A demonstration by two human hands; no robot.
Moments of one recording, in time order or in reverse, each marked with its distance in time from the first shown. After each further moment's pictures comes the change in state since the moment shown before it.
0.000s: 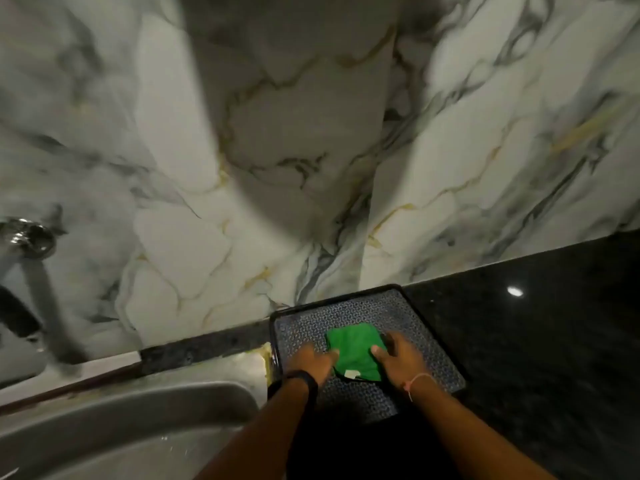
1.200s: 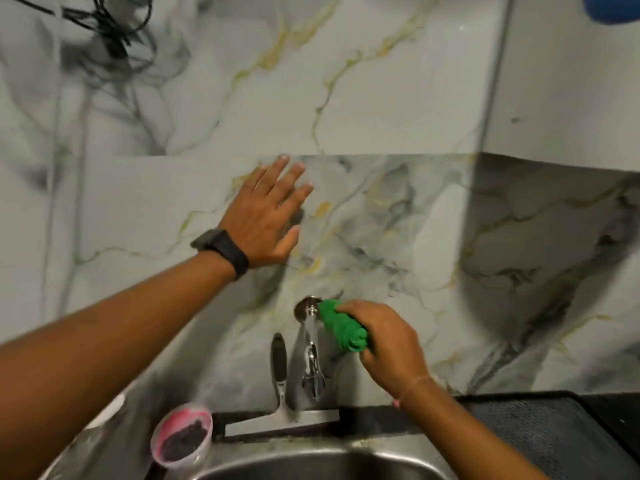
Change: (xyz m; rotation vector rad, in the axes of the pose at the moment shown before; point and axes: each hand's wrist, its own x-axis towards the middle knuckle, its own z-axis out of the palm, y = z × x) left_hand -0.142 -0.020 -0.598 1.198 1.185 0.971; right_hand -0.189 -0.434 0.121 -0.106 0.194 -1.124
